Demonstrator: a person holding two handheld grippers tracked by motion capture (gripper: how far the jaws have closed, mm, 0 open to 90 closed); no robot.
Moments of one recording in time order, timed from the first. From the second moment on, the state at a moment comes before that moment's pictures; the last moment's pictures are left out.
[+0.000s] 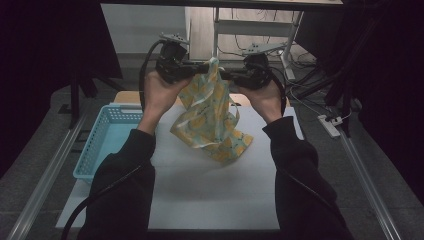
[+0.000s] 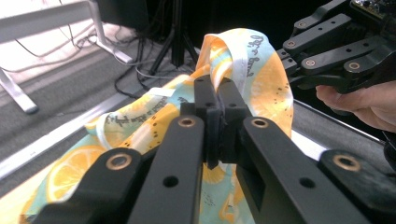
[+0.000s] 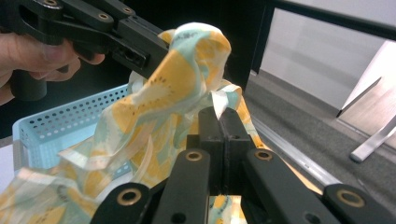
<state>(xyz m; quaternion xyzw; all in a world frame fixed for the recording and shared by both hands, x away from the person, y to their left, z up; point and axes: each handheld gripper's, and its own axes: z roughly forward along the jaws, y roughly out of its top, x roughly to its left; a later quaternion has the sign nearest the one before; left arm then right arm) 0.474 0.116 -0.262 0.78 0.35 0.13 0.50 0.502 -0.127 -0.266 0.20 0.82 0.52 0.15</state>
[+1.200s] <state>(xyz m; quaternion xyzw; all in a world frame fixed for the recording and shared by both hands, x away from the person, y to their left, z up) 0.475 0.122 -0.317 0.82 0.32 0.13 0.45 0.507 -0.134 -0.314 0.23 0.83 0.49 0.12</state>
